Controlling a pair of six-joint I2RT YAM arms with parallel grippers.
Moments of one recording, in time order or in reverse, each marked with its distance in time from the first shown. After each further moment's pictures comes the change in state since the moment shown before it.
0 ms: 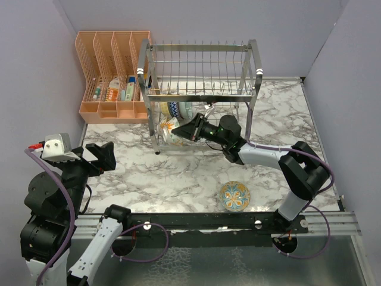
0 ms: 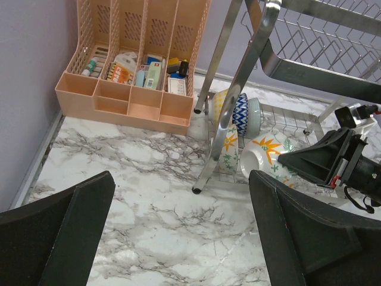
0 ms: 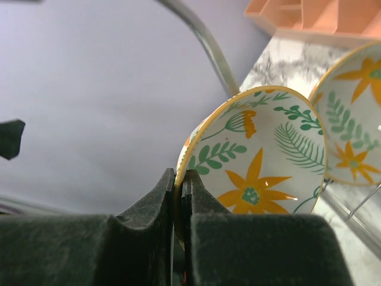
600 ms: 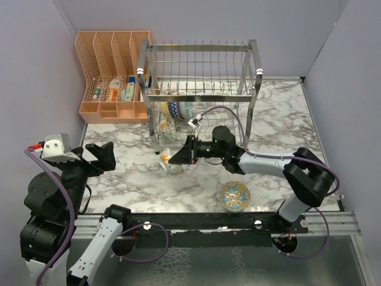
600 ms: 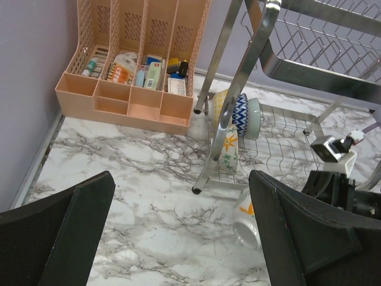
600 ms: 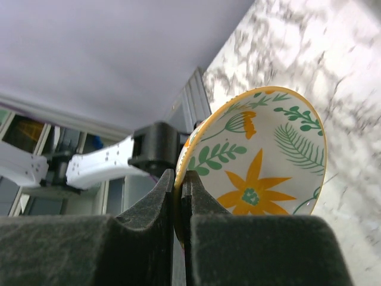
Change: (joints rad) left arm 0.000 -0.005 0.000 -0.002 0.000 0.000; right arm 0.139 -0.070 -0.106 -0.130 -0.203 -0.072
